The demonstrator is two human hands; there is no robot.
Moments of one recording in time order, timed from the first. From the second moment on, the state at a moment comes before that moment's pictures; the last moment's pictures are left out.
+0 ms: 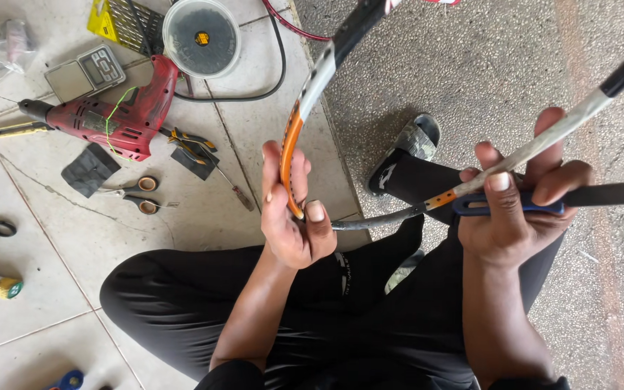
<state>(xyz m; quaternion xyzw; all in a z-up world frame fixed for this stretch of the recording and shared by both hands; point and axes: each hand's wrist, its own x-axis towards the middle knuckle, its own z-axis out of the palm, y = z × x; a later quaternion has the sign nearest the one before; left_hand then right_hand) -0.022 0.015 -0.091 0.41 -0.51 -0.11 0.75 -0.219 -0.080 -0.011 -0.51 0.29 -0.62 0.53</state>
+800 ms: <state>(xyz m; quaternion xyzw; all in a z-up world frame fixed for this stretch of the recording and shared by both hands) -0.021 0.012 -0.105 0.41 -0.51 -0.09 0.75 -0.218 -0.080 -0.013 -0.50 0.30 -0.62 0.53</state>
